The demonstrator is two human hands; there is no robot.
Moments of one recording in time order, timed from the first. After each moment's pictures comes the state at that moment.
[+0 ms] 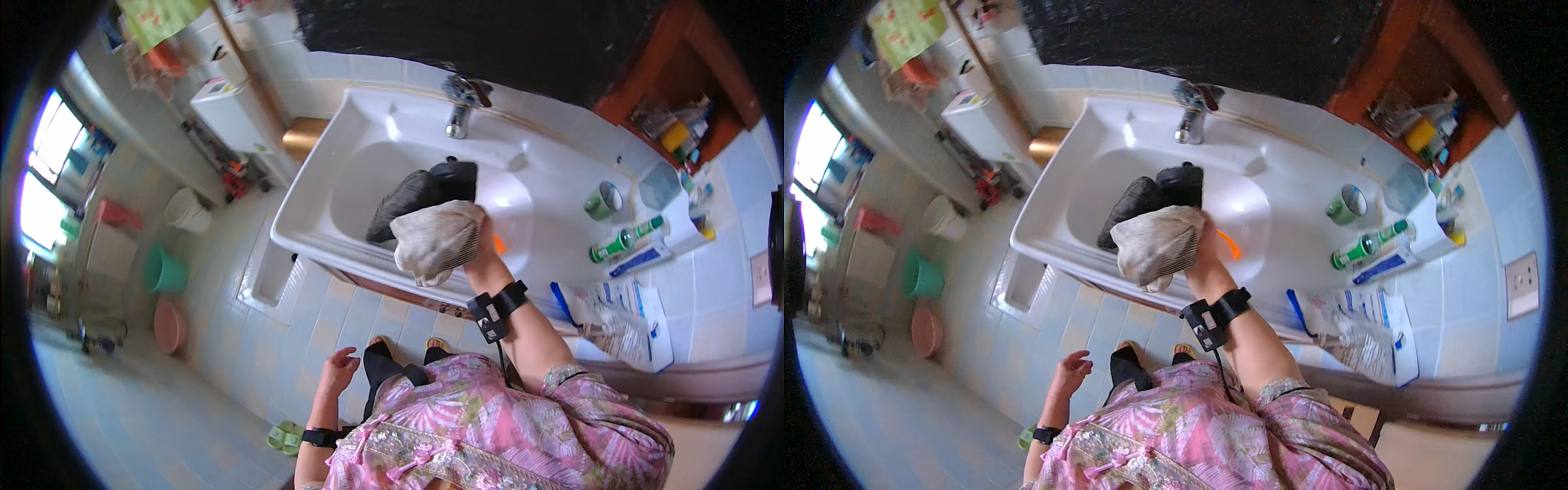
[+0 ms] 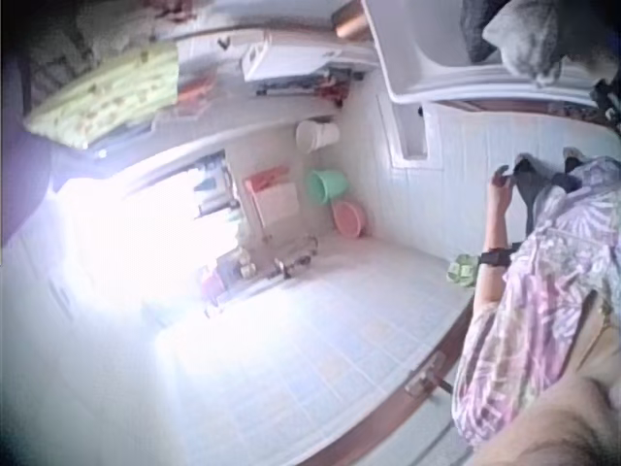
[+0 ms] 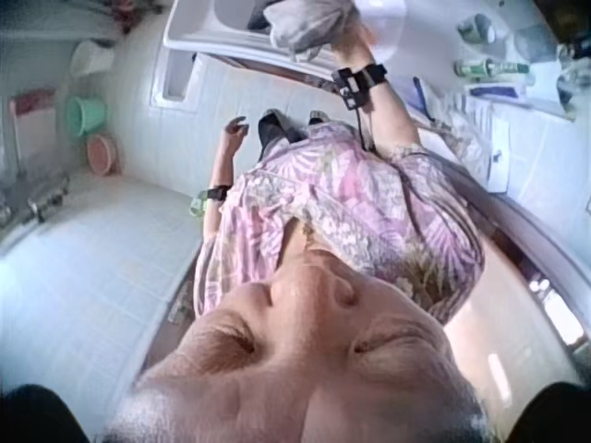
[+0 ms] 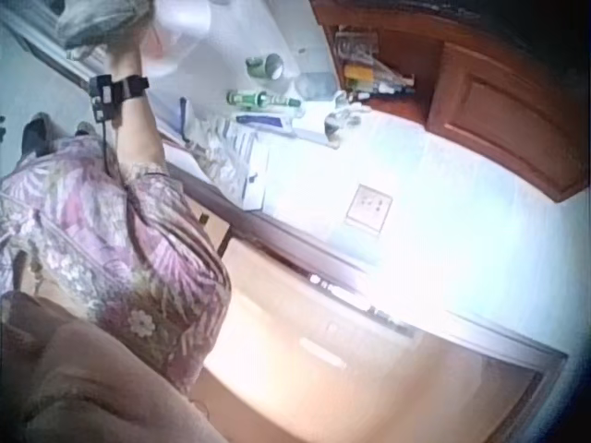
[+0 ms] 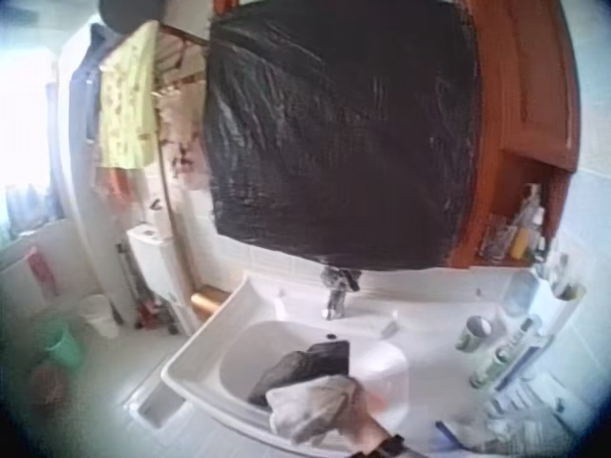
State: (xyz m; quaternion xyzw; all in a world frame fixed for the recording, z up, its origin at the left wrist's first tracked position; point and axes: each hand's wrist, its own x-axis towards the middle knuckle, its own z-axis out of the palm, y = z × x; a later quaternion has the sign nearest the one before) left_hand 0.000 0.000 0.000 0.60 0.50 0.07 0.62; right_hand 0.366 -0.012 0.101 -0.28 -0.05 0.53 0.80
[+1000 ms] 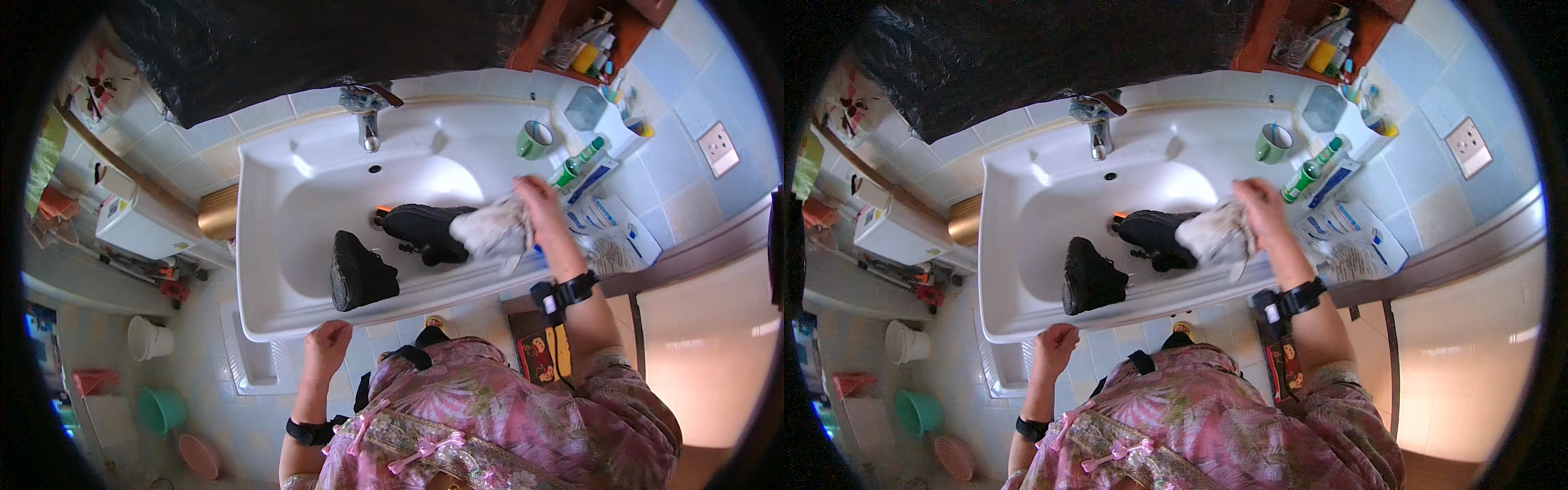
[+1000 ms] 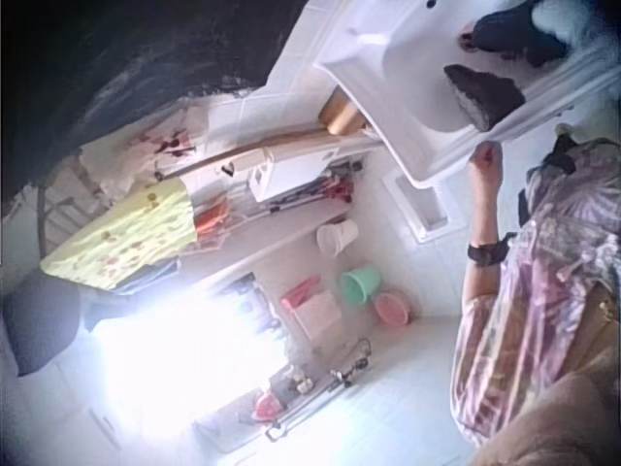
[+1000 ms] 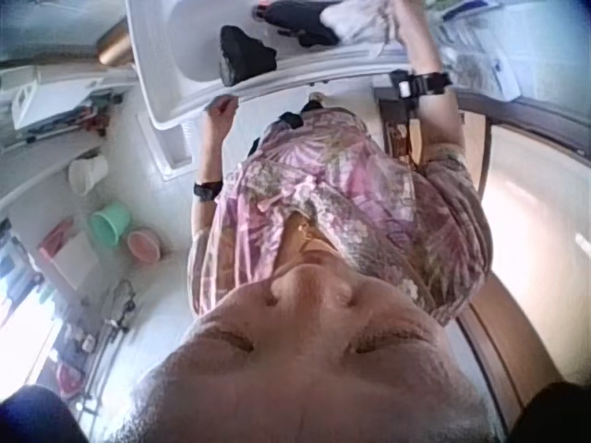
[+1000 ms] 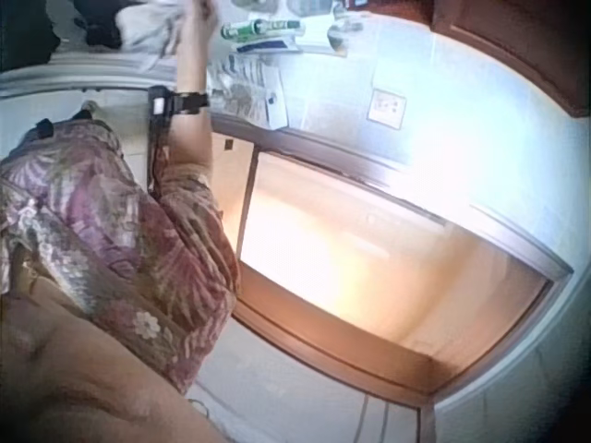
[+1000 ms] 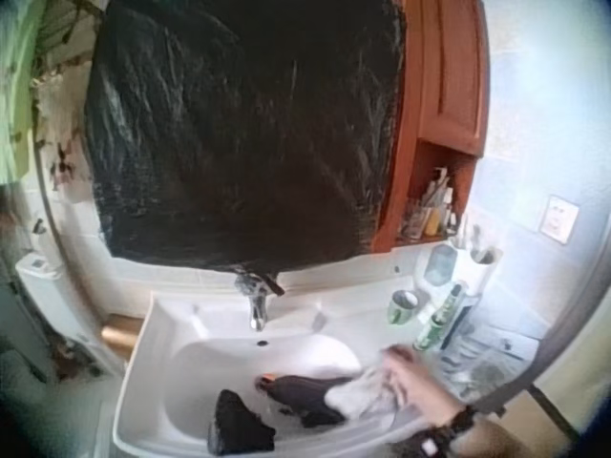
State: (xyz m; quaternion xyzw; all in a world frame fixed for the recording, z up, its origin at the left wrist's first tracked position) left_hand 0.136 0.161 0.099 0.81 0.24 0.08 0.53; right_hand 0.419 -0.121 0.201 -0.73 -0.05 0.03 0.68
